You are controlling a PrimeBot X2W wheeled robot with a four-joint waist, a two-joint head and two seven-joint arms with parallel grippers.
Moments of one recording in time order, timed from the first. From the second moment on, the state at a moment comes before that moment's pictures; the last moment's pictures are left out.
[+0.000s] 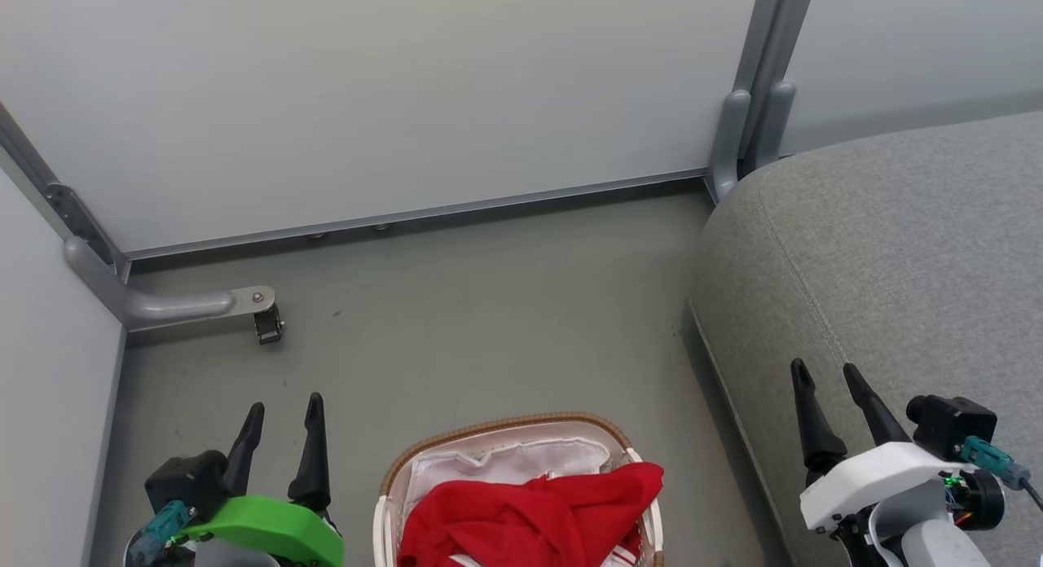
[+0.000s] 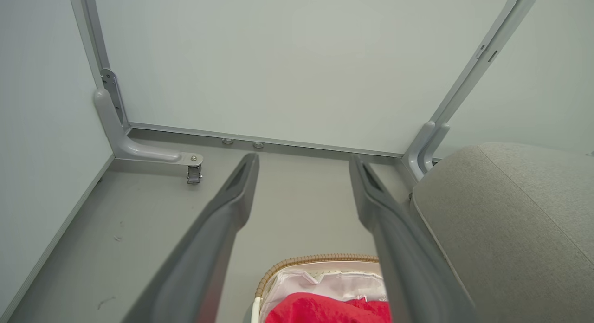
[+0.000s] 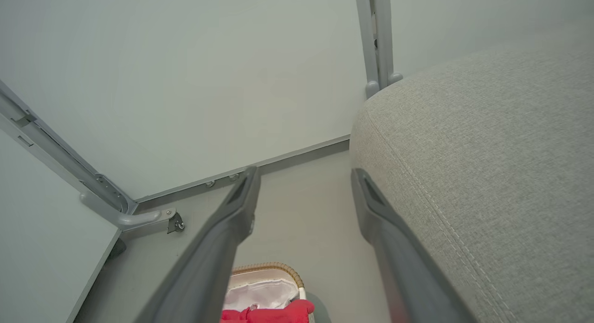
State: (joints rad) left arm -0.04 0.09 -0.09 0.31 -0.41 -0.12 -0.17; right arm -0.09 -0.09 0.04 0.29 0.45 0.13 -0.17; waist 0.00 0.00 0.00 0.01
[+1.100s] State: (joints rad) left arm 0.00 0.06 -0.07 0.33 -0.15 -0.12 -0.24; right arm -0.06 -0.08 0.05 0.32 0.18 0.13 -0.24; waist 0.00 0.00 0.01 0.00
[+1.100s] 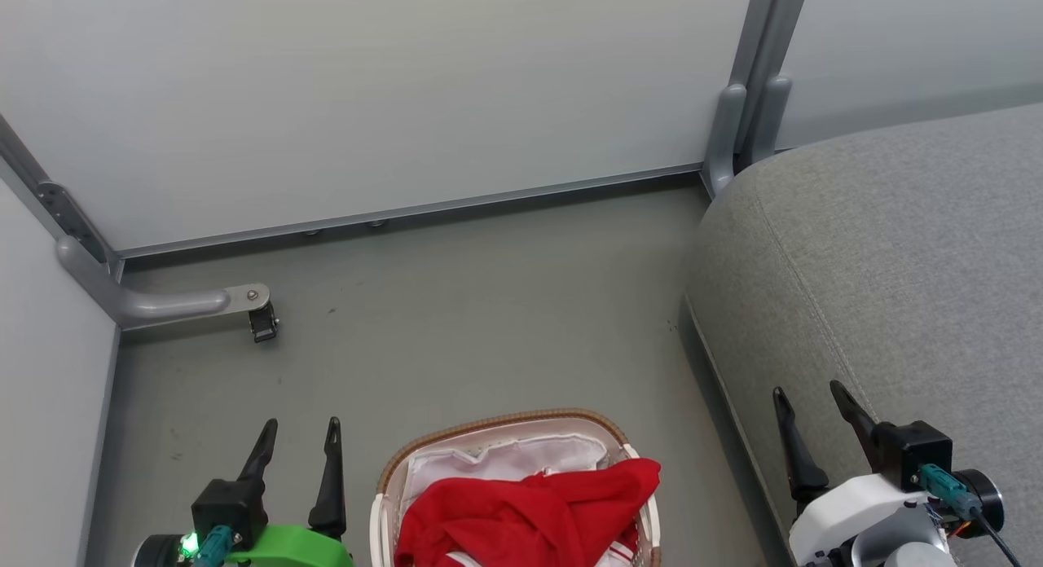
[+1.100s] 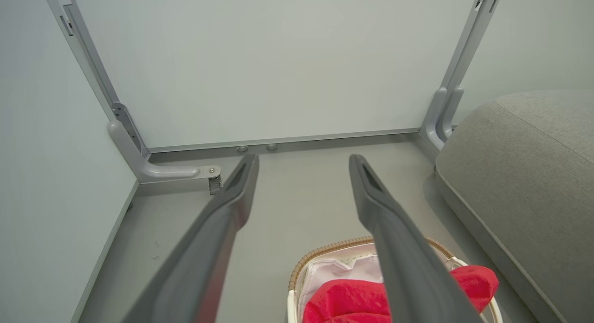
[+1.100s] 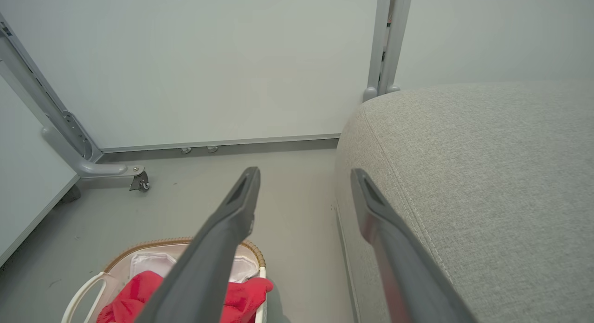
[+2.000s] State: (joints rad) left arm -0.17 0.05 -0.17 0.41 -0.08 -0.13 -0.26; right arm -0.21 -0.09 0.11 0.23 0.10 0.13 -0.26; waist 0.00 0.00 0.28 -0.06
